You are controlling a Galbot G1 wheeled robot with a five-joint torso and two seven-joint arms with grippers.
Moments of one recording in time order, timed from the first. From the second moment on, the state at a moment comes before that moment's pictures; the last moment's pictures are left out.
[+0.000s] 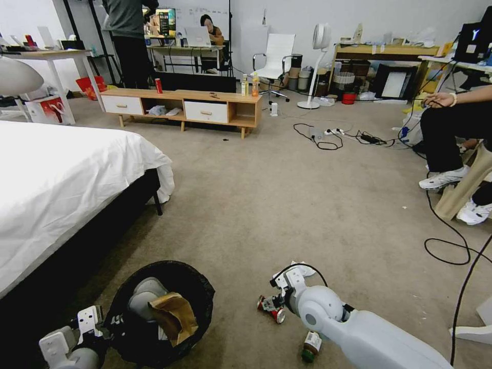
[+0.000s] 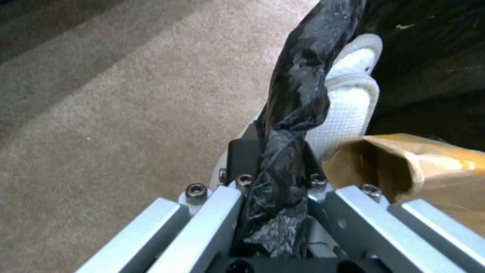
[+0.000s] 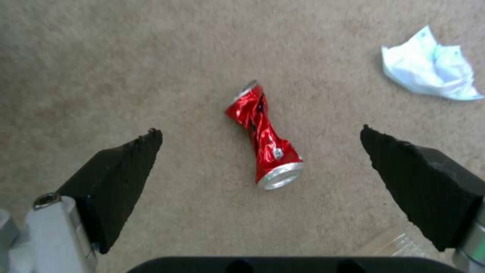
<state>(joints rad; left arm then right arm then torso) 1.57 -1.49 -0.89 -2.17 -0.54 0.72 -0.10 -0.61 0.97 -0.49 1.62 1.03 -0.74 0.48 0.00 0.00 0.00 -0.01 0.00</state>
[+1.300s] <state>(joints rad) 1.58 -1.50 -0.90 -2.18 -0.54 0.71 -0.09 -0.57 1.25 -0.55 1.00 0.68 -0.55 0.19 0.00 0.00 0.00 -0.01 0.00</state>
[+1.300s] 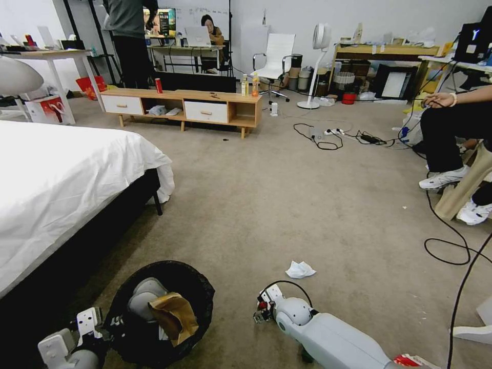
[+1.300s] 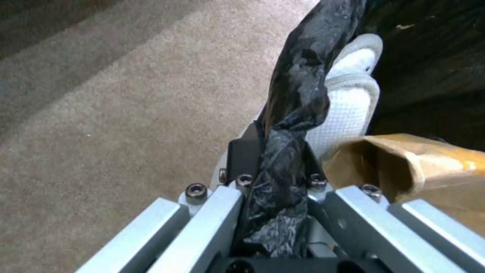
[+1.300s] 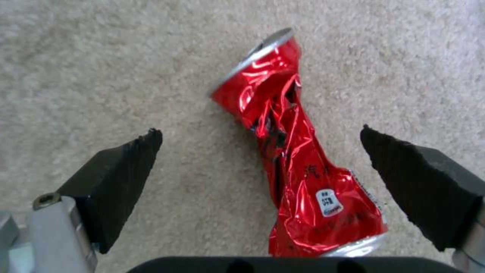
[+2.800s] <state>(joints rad) 1.57 -1.51 -0.89 -2.16 -0.52 0.70 -0.09 -0.65 1.17 -0.49 1.09 0.67 -0.52 0.19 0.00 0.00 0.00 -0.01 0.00</state>
